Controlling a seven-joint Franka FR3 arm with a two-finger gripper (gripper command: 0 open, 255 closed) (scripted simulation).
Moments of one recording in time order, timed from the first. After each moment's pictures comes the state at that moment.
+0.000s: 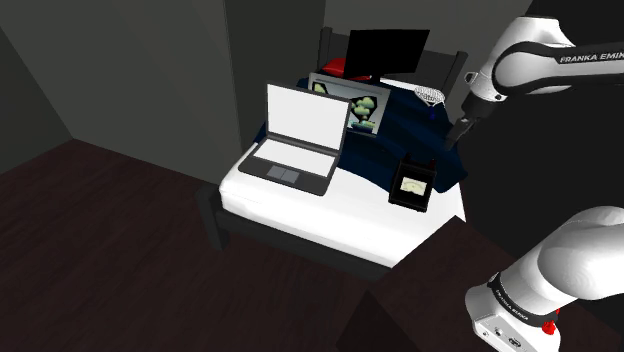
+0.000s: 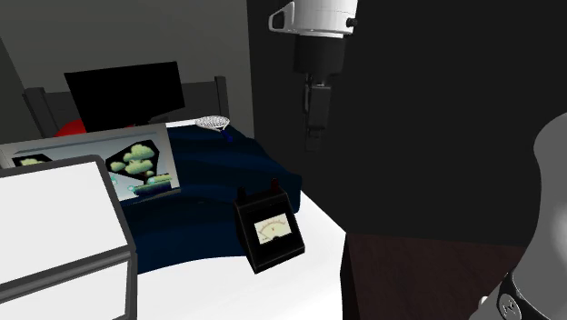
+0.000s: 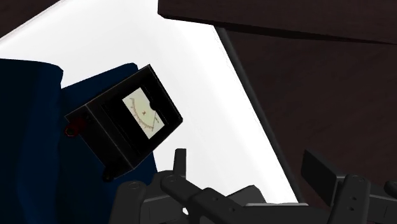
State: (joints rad) arm -0.11 -0.57 -0.26 -2.55 -0.12 2.04 -0.36
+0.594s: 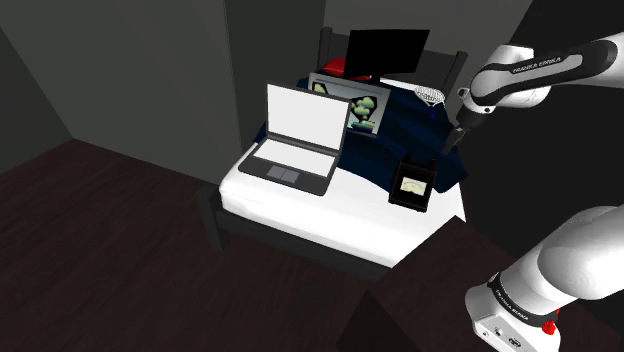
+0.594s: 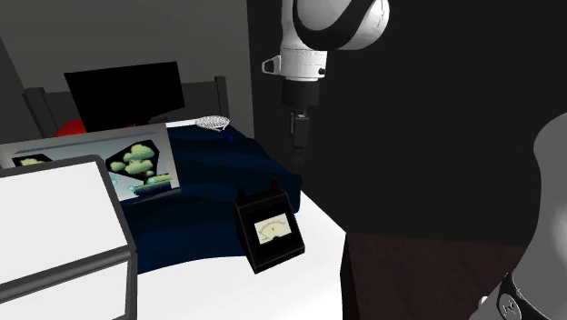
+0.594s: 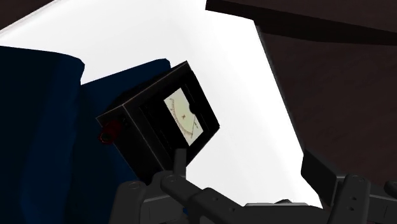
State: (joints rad) arm -0.11 -0.26 -0.45 -2.46 -0.08 2.24 -0.62
